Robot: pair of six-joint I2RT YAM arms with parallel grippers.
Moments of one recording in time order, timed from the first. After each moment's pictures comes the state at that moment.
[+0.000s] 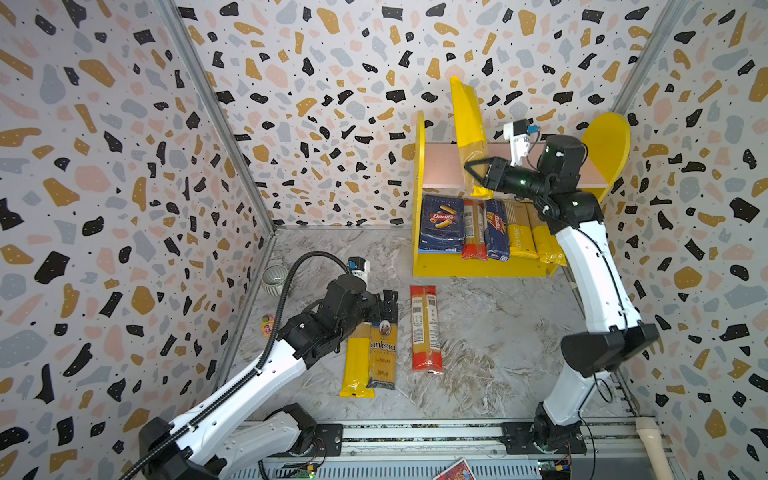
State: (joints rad) left arm -0.68 1.02 0.92 -0.48 -0.12 -0.51; right arm 0.24 1.88 2.39 -0.59 -0.63 0.43
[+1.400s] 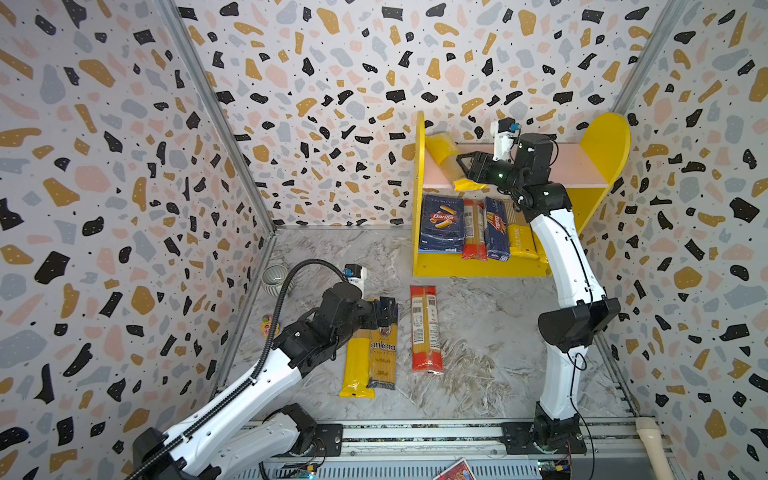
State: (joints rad) left arm -0.68 0.96 0.88 -0.47 -0.11 -0.52; right arm 0.27 2.04 2.49 -0.56 -0.40 0.34
